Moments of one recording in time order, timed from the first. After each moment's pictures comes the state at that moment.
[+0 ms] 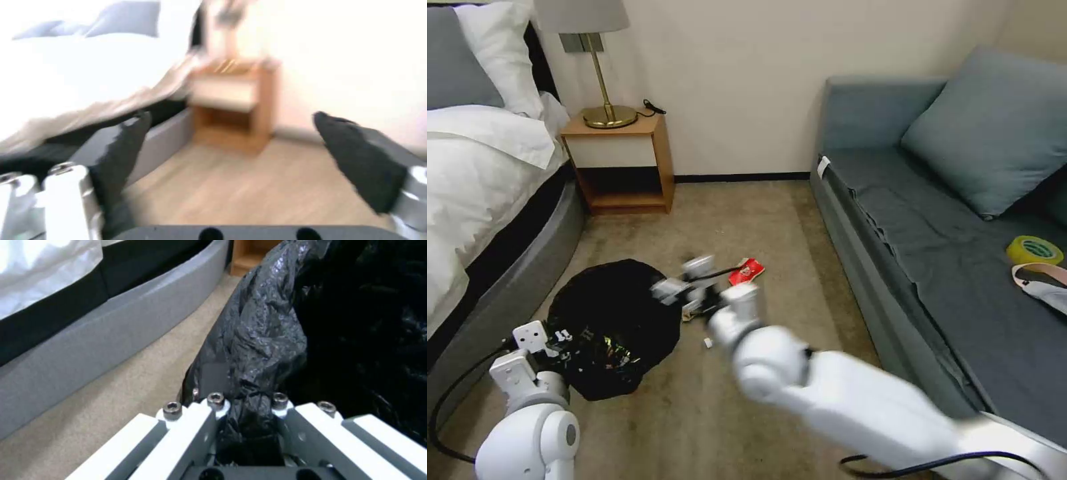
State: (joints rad) left arm 1.46 -1.61 -0.86 -2.26 -0.22 0.62 -0.25; right arm -0.61 1.00 -0.38 1.98 0.66 -0.09 0.43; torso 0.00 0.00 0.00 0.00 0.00
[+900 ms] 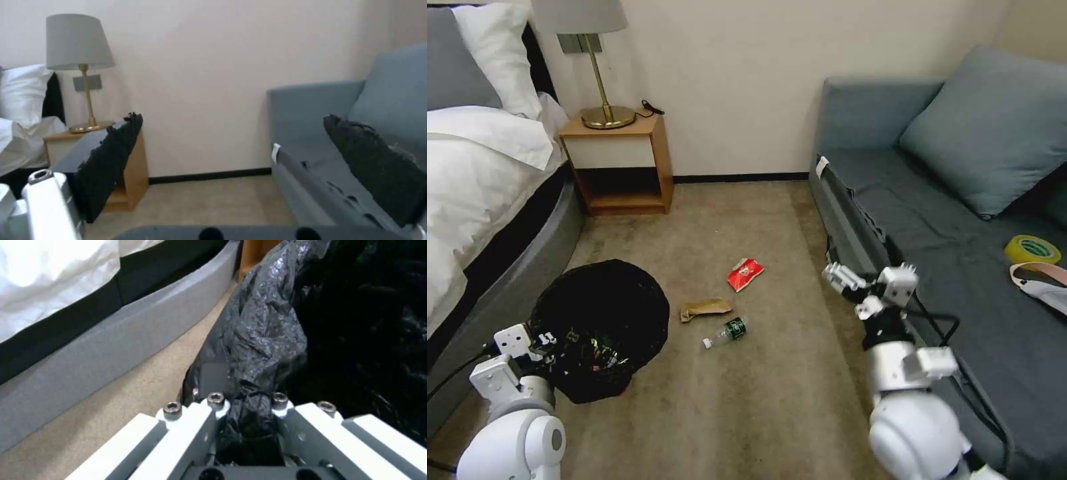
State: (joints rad) left arm 1.47 -1.60 -0.90 -2.27 -0.24 0.61 -0.24; right arm -1.42 1.19 0.19 2.28 0.19 0.06 0.45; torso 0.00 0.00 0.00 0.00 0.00
